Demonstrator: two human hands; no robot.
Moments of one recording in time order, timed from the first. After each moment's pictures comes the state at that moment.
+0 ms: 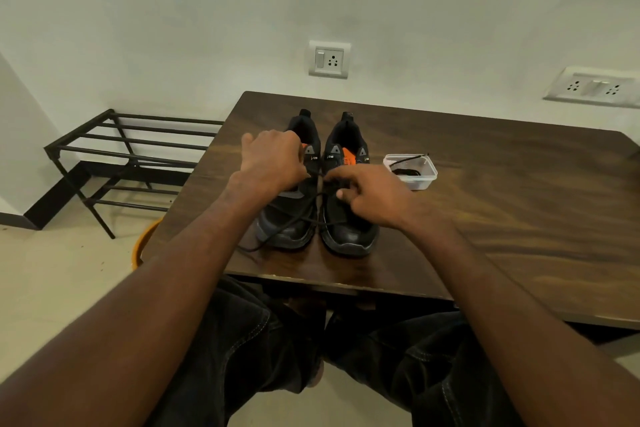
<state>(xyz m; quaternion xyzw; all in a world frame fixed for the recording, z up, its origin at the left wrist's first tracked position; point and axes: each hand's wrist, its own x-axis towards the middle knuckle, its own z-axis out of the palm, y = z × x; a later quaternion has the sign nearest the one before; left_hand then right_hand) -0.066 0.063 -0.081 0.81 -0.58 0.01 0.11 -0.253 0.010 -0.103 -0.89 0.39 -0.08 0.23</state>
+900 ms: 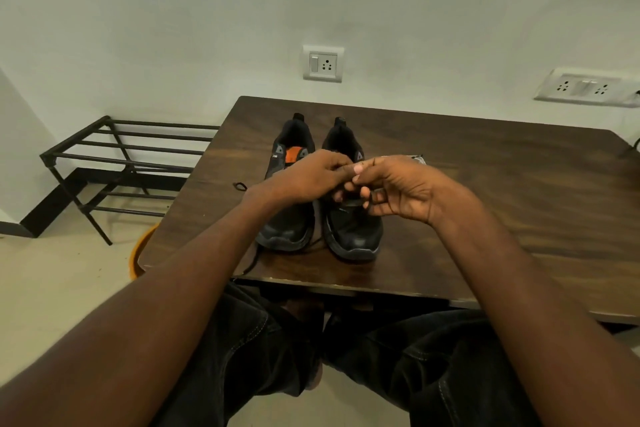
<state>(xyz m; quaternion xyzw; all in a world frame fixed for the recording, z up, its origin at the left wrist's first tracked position) -0.097 0.052 -0.092 0.58 -0.68 -0.35 0.27 -0.282 0.016 -0.060 -0.51 0.44 -0.17 0.72</state>
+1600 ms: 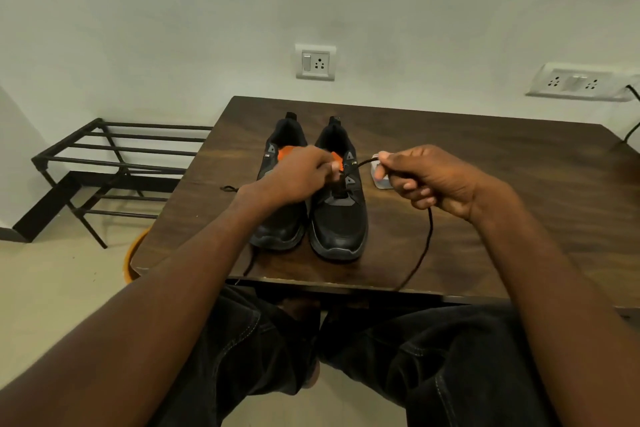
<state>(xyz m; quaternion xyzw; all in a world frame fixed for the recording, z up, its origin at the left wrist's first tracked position) -0.101 0.052 -0.093 0.66 -0.67 -0.22 0.24 -0.340 -0.002 -0.051 -0.65 0.38 -0.14 0.64</state>
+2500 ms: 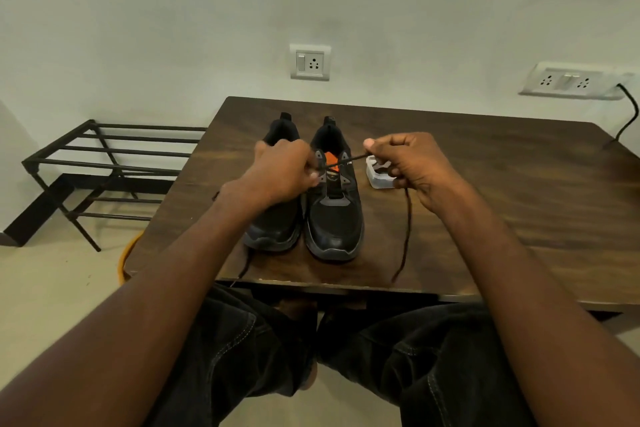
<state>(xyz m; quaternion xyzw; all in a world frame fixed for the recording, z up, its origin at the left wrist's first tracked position) -0.097 0.070 -0.067 0.72 -0.68 -0.11 0.12 -0.307 -0.002 -0.060 -0.62 0.50 -0.34 0.49</state>
